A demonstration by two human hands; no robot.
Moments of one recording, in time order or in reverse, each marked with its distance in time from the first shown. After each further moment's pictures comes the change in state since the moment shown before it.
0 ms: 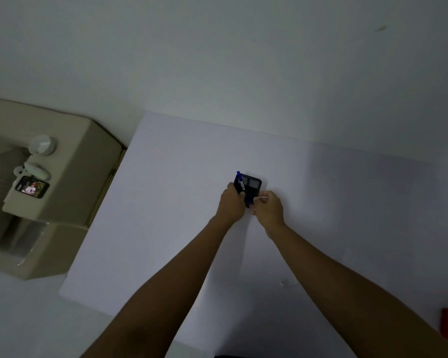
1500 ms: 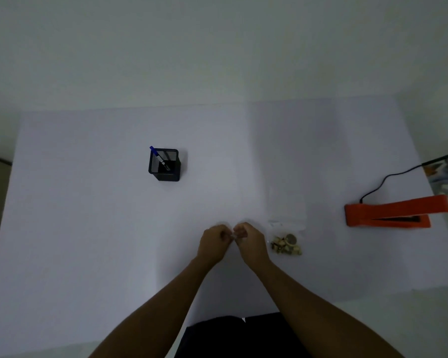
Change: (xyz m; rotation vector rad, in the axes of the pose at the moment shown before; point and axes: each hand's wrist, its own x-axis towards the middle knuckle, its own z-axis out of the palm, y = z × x) left_hand -0.134 -0.083 0.150 0.189 -0.385 0.312; right_hand -0.137 0.176 -0.096 -0.219 0.157 -0.007
